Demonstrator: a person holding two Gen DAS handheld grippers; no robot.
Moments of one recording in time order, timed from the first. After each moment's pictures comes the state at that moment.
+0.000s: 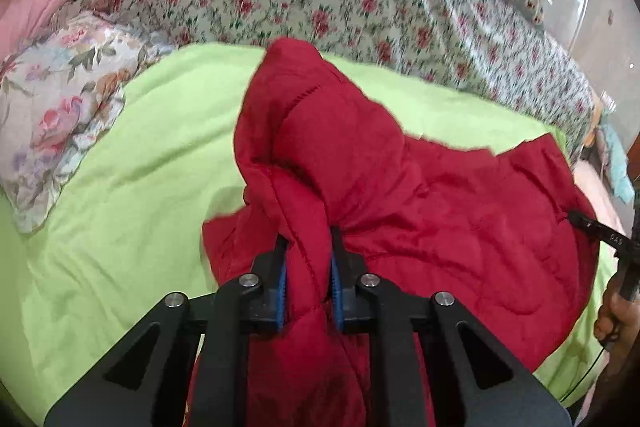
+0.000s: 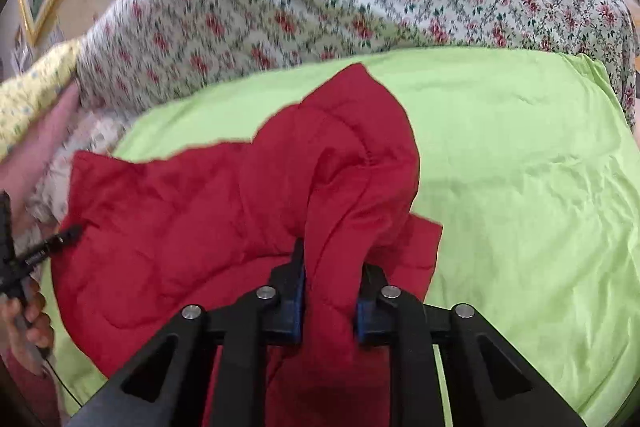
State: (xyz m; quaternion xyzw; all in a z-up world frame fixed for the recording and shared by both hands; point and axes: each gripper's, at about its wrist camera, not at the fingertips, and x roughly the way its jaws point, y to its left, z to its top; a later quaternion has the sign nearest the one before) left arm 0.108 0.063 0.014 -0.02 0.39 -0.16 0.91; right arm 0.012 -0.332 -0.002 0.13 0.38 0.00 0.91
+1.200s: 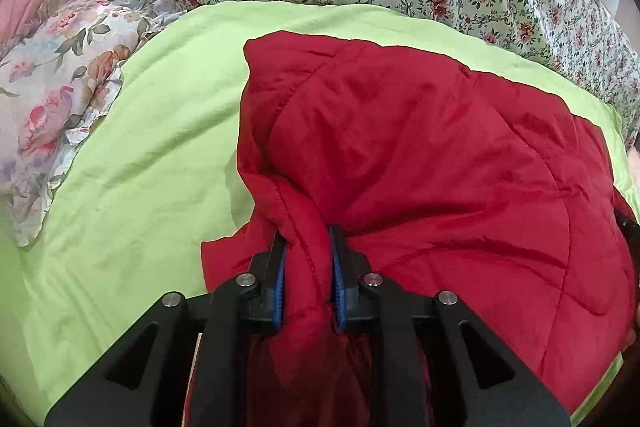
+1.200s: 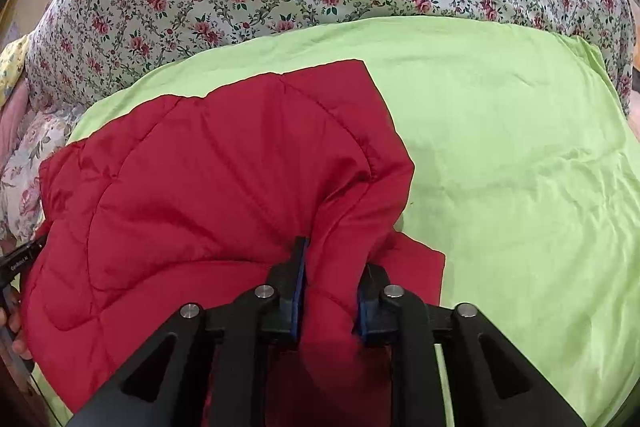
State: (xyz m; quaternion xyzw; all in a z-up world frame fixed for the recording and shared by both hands) left arm 0.173 0.041 -0.040 0.03 0.45 -0.08 0.89; right arm 0.076 -0.339 -0.066 0.12 0.44 -0.06 0.89
